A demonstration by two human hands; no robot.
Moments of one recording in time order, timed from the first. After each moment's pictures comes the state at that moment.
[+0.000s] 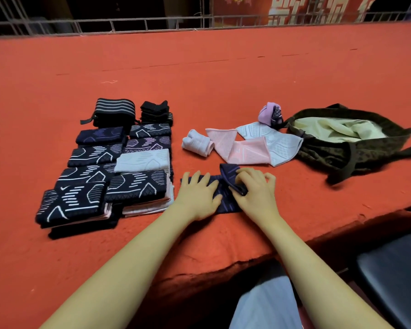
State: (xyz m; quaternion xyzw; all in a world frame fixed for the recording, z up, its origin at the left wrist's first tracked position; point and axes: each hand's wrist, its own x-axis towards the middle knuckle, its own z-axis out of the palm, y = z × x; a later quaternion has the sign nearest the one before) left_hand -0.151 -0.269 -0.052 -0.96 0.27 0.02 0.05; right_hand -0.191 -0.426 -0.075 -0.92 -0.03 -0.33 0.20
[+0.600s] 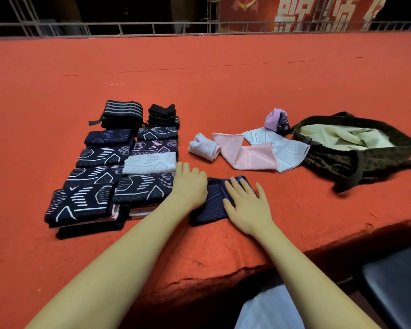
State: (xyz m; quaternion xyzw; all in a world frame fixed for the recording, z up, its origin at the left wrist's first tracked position) left_hand -0.128 -0.252 -0.035 -0.97 0.22 -0.08 0.12; right_hand -0.187 -0.402 -0.082 -1.00 -0.01 -0.03 0.04
